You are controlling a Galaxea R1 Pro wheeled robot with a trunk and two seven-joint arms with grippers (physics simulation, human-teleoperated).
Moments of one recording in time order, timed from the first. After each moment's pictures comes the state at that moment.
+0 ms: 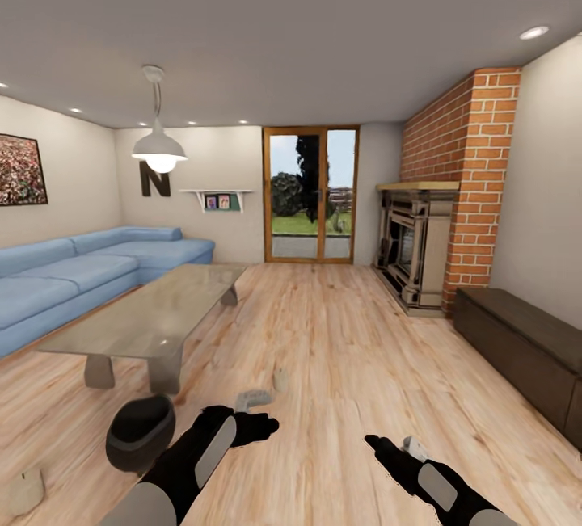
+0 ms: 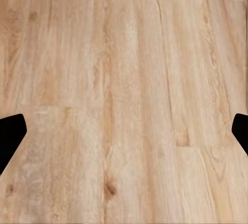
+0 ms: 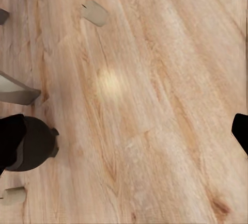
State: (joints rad) left arm -0.54 -0.10 -0.31 -0.70 0.49 0.60 0.12; right arm -0.55 -0.08 0.11 -0.24 -0.89 0.20 0.14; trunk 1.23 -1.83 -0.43
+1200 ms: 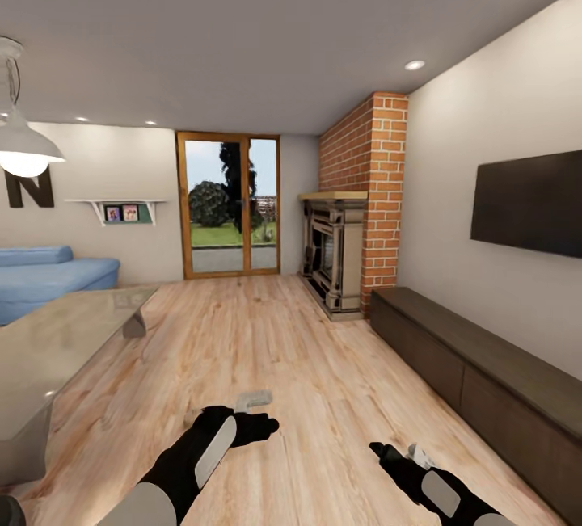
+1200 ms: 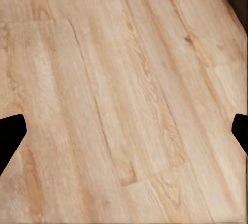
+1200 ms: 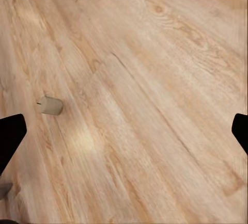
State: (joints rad) left arm -0.54 -0.10 -0.31 -0.69 0.50 0.60 0.11; right arm -0.55 -0.08 0.11 -0.19 -0.89 0.18 0.14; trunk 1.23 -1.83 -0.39
